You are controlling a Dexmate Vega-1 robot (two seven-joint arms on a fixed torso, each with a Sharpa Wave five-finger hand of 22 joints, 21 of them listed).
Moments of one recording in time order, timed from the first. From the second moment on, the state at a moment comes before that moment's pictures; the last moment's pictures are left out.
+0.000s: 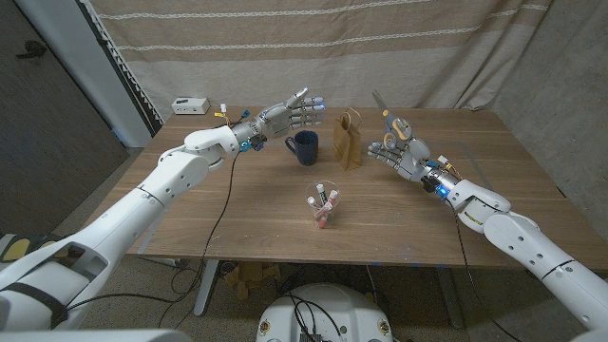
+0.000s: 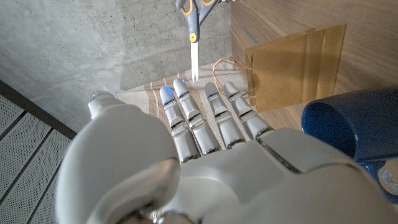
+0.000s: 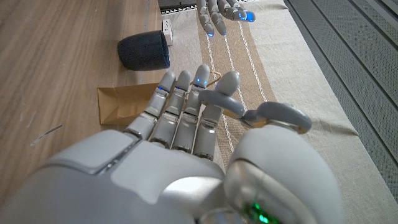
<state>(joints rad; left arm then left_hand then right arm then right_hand) 0.67 0.68 0.46 -1.66 -0.84 0.11 -0.44 0.88 -0.06 -0.32 0.13 0.39 0.84 -0.20 0.21 0.19 0.87 -0.21 0.23 0.21 0.62 -0.06 0.19 0.18 0.36 -0.04 0.49 0.19 -1.14 -0.74 -0.19 -1.78 1.13 -0.02 0.32 0.56 -0.03 -0.20 -0.06 0.32 0.89 0.11 1.23 0.65 0.77 -0.01 0.58 0.20 0.54 -0.05 0.54 0.23 0.34 -0.01 0.78 0.19</state>
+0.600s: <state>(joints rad) 0.68 0.69 0.45 -1.66 -0.84 0.11 -0.43 0.88 -0.06 -0.32 0.13 0.39 0.84 -0.20 0.21 0.19 0.88 -0.21 0.23 0.21 0.62 -0.06 0.19 0.18 0.36 -0.04 0.49 0.19 -1.14 -0.77 -0.20 -1.78 1.10 0.01 0.37 0.44 -0.03 -0.20 -0.06 0.33 0.82 0.18 1.18 0.60 0.62 0.03 0.47 0.19 0.43 0.00 0.46 0.20 0.28 0.06 0.71 0.19</state>
